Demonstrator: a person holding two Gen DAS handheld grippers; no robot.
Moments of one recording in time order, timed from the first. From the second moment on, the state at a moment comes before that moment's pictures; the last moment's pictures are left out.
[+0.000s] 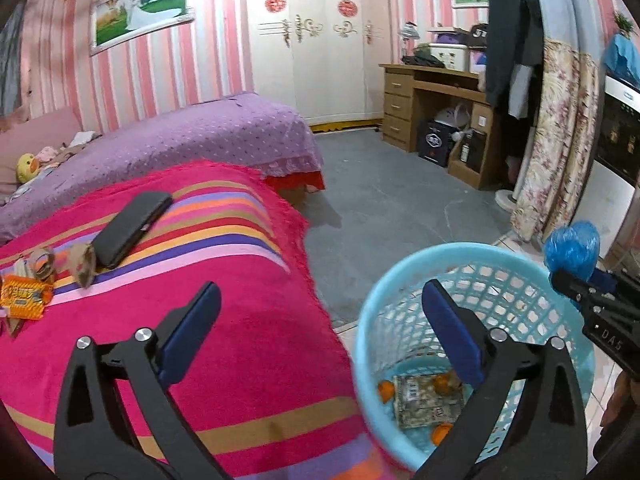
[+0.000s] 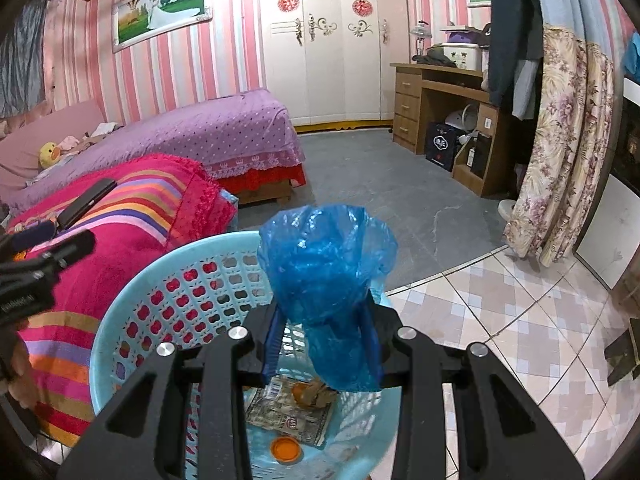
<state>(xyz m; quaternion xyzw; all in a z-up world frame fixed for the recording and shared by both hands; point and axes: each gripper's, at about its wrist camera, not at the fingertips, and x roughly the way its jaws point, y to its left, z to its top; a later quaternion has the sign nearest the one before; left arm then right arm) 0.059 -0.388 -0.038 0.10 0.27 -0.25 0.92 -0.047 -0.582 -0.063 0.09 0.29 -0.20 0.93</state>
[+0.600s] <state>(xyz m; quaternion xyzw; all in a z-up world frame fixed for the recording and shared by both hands) 0.073 -0.287 -0.010 0.09 0.25 -0.20 0.94 -0.026 -0.540 -0.033 0.08 0.28 -0.24 0.93</state>
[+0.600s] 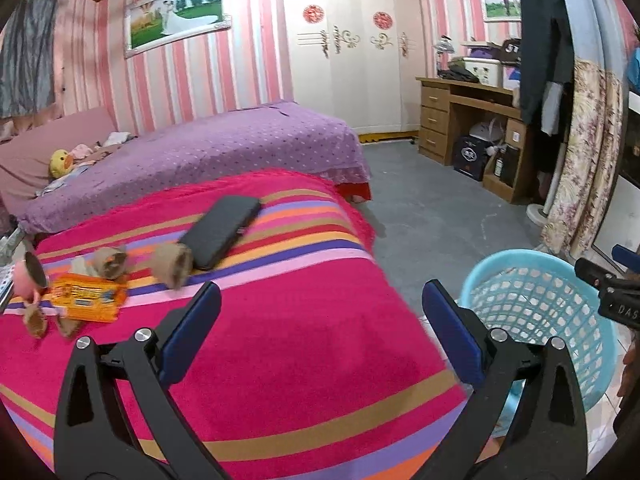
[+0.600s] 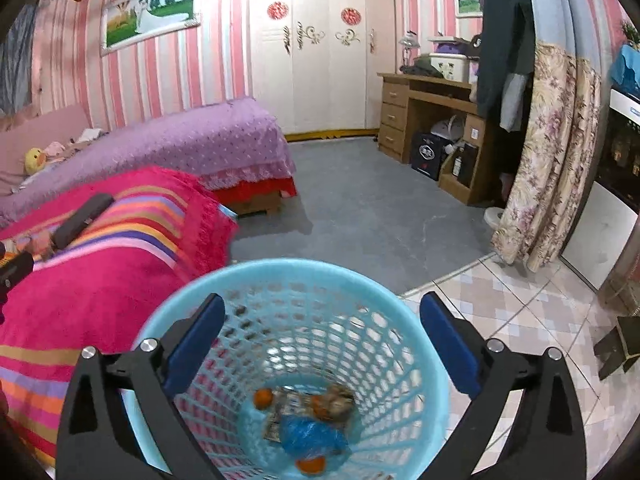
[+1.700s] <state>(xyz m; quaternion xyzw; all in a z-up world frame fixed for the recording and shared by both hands) 0.168 0.032 -0.007 0.06 0.30 0.00 0.95 0.096 -0.302 -0.024 0.00 0.29 -0.08 0.95</state>
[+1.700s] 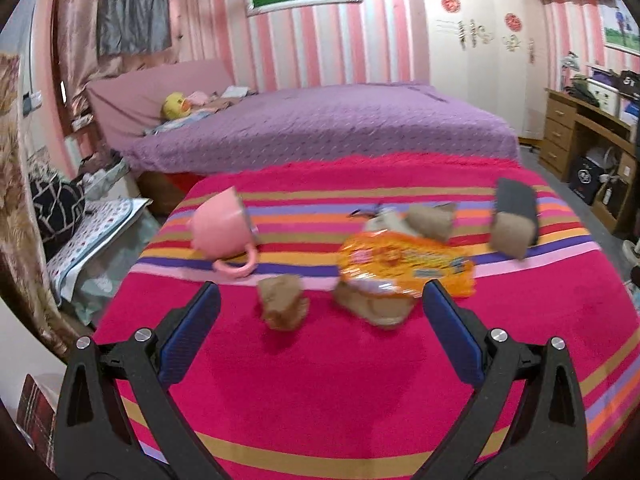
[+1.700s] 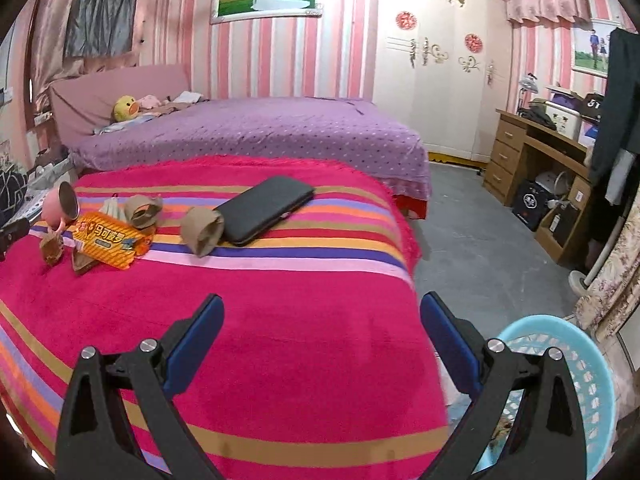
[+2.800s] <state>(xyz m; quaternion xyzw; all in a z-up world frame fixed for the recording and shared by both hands) 0.229 0.094 -0.042 0.04 0.34 -0.01 0.94 0.208 -0.208 -0.054 -0.02 0.34 -0.07 0.94</state>
